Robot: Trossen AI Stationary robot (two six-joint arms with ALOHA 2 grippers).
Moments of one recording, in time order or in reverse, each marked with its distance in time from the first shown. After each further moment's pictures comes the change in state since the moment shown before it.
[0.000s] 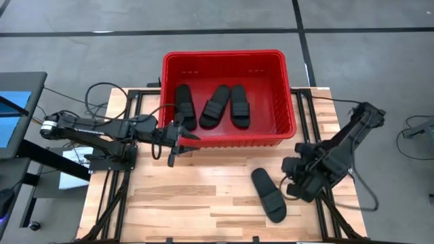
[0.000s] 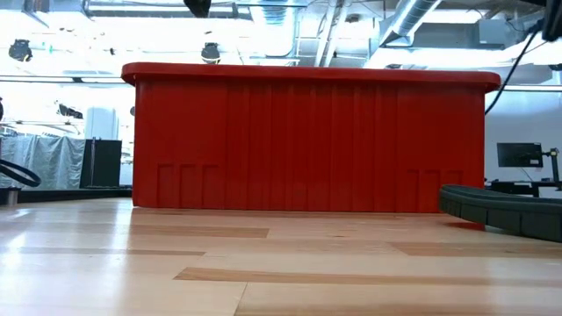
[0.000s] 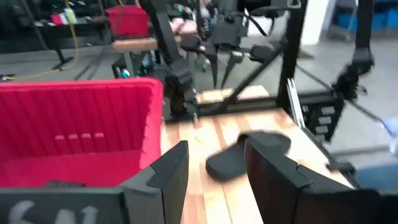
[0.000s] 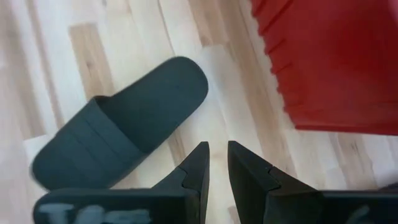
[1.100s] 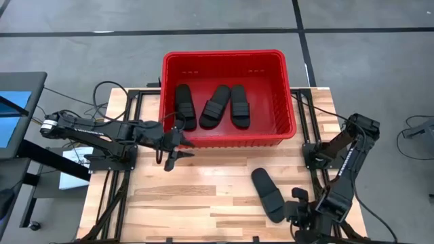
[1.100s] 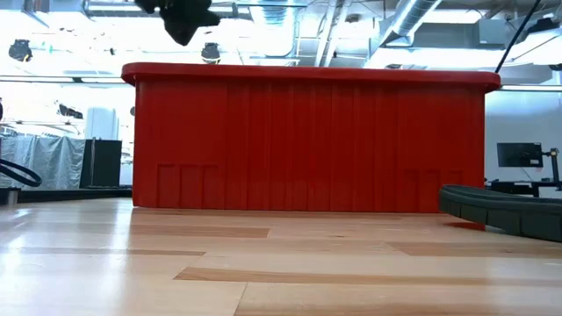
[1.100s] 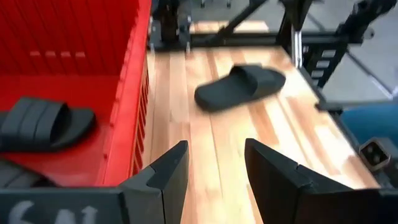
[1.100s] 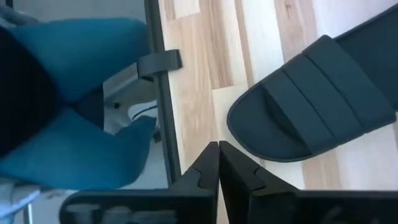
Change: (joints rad) left arm -0.038 -0.001 0.000 -0.279 -0.030 -0.100; right arm 0.276 0.240 0.000 0.524 -0.195 0.179
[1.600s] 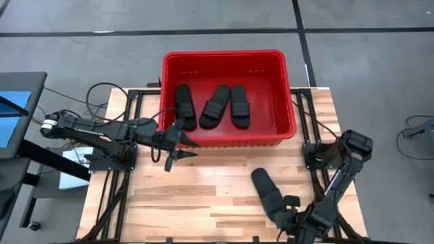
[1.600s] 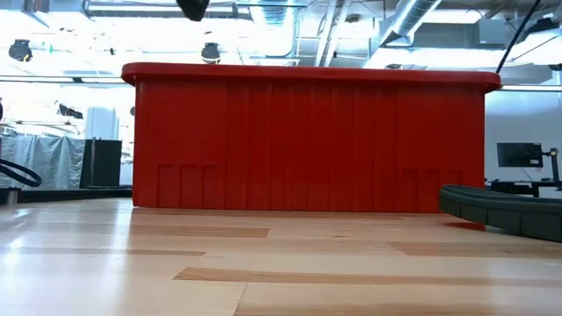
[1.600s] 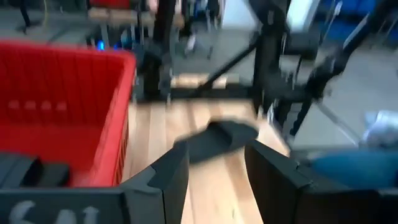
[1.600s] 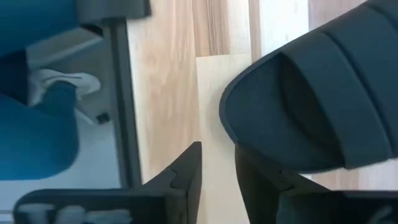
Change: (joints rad) left arm -0.006 0.000 0.000 0.218 0.060 -0.057; right arm -0.013 0.235 0.000 0.053 -0.072 -0.094
